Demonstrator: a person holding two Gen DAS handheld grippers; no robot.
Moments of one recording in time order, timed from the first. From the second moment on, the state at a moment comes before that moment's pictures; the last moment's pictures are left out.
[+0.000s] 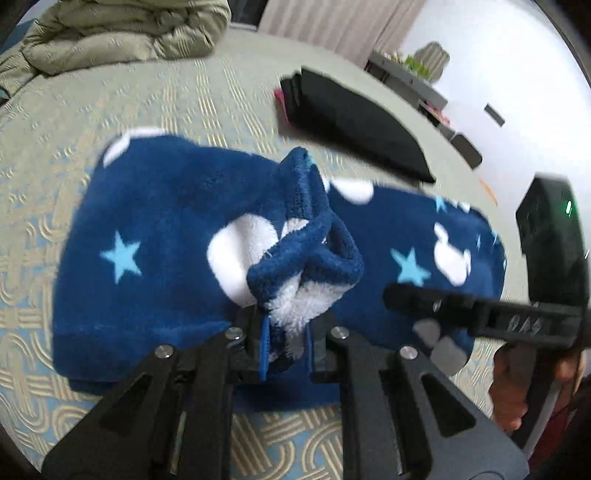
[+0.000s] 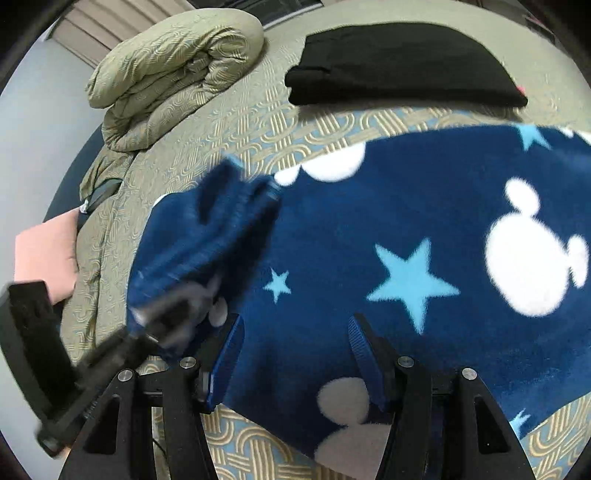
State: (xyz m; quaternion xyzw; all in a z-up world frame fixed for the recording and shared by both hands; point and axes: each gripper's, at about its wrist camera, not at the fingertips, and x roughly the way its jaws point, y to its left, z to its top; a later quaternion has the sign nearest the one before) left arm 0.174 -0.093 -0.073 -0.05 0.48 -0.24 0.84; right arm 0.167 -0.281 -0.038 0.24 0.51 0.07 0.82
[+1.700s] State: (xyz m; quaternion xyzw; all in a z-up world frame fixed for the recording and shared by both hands) left arm 0.150 0.021 -0.107 -0.03 0.48 -0.17 0.86; right arm 0.248 -0.210 -0.068 0.31 0.60 0.15 0.72
